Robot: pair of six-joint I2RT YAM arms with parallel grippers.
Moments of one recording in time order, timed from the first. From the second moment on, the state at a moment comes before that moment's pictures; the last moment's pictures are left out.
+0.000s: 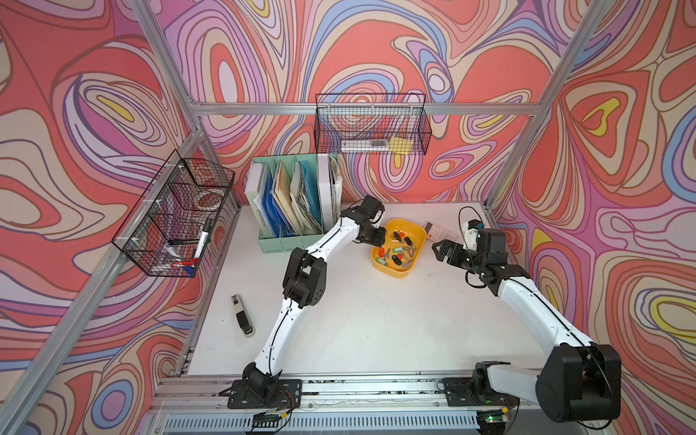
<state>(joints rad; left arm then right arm) -0.55 2.50 2.33 -0.86 0.20 -0.17 0.01 1.26 0.87 -0.30 -0.24 0.33</state>
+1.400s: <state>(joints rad) -0.53 1.73 1.18 -0.54 -0.02 -0.30 0.01 1.27 0.90 -0.25 -0.30 0.28</state>
